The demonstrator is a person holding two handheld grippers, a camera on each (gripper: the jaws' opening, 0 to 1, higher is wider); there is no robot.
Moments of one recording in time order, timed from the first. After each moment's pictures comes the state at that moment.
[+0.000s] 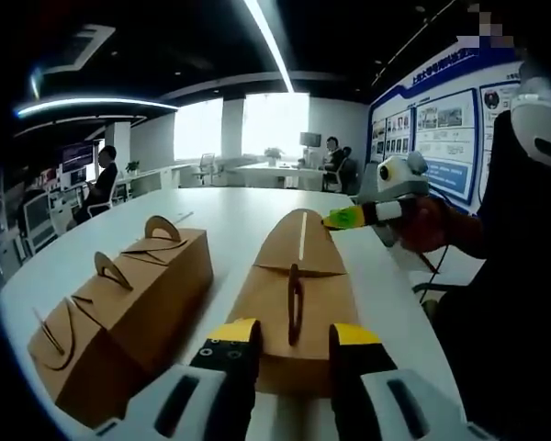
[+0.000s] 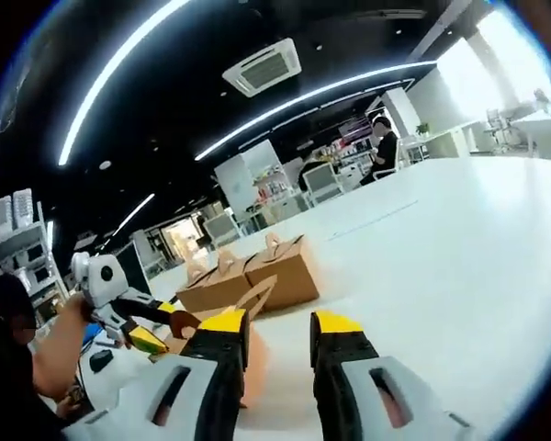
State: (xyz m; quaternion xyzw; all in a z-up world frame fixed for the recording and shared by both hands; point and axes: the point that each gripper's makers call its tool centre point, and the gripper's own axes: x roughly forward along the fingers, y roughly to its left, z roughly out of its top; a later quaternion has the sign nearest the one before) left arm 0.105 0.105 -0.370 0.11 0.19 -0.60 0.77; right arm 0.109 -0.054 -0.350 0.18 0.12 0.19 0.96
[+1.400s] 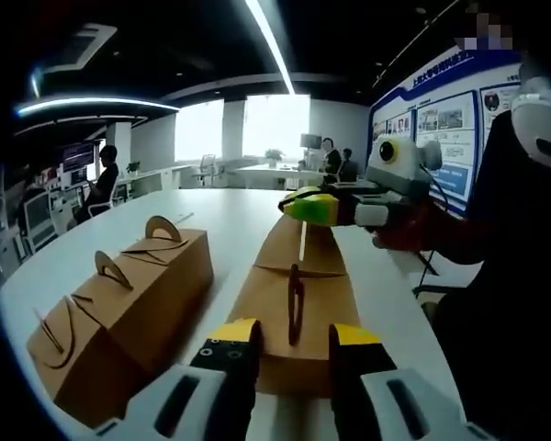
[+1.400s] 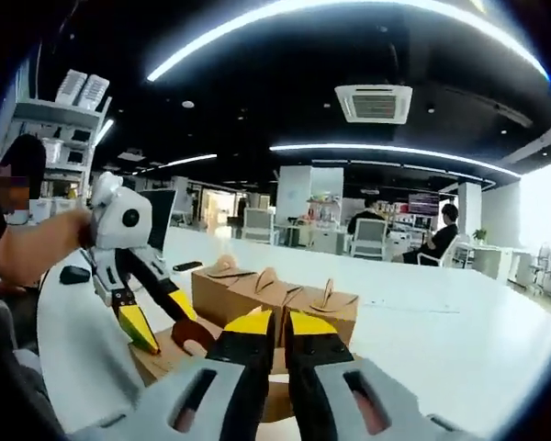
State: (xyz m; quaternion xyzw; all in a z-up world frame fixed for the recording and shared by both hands) left arm 0.105 0.105 -0.370 0.11 0.19 -0.60 0.77; right arm 0.139 0.022 -0.311 -0.07 0.01 0.29 0.96
